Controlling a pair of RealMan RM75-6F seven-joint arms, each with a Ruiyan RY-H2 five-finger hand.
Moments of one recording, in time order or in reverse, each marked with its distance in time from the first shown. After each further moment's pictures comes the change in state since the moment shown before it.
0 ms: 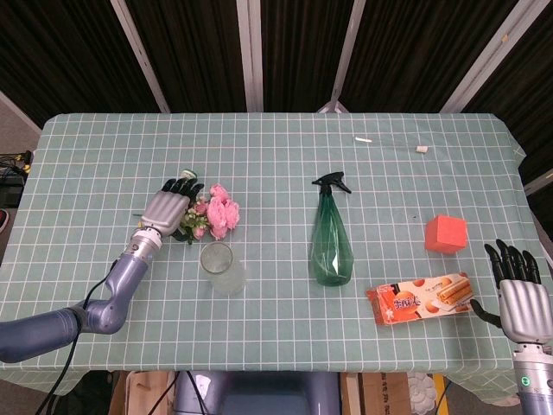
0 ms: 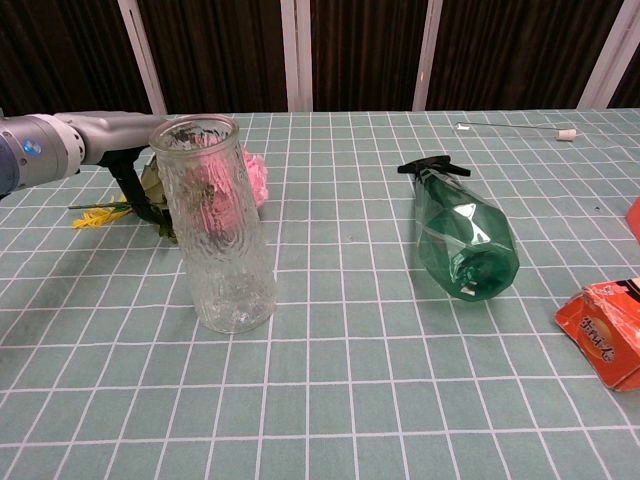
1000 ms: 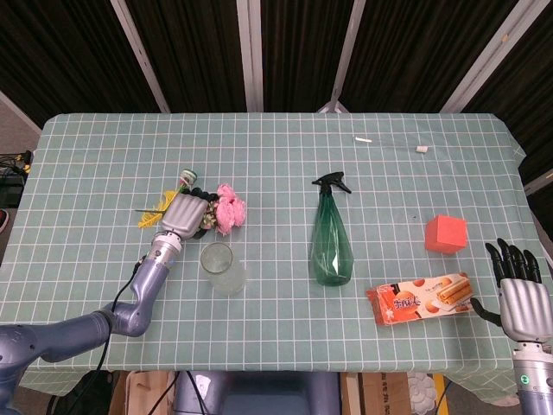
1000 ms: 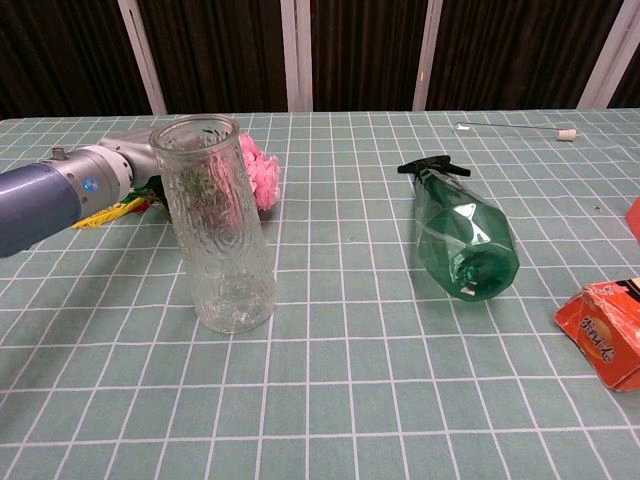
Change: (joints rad) left arm -0.006 -0.210 -0.006 0.215 0.125 0.080 -0.016; right arm 0.002 -0.008 0.005 0.005 0.010 0.002 0.004
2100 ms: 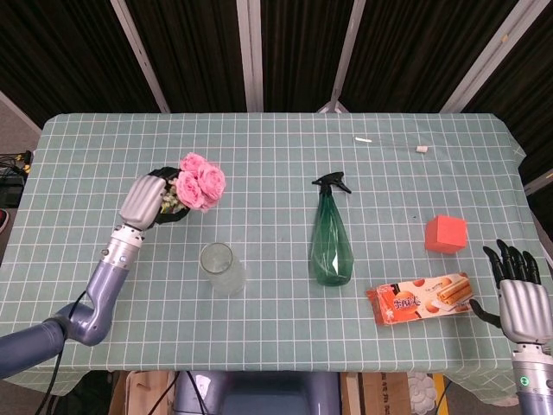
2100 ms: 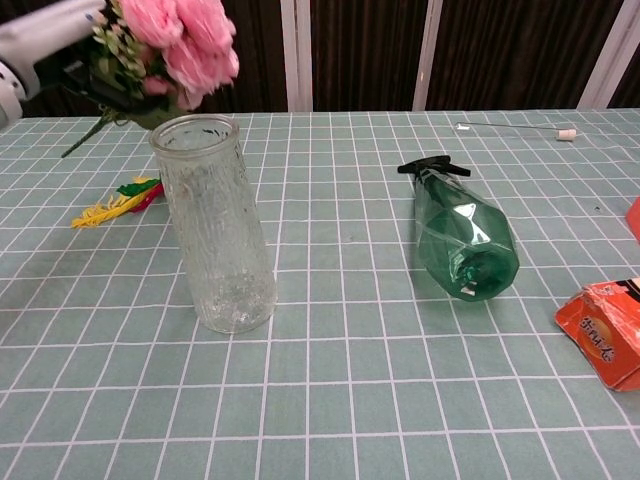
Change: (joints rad) left arm 0.170 0.219 -0.056 -0.172 0.373 0.276 -0.713; right arm -0.003 0.004 -0.003 -0.021 0.002 0.003 -0.013
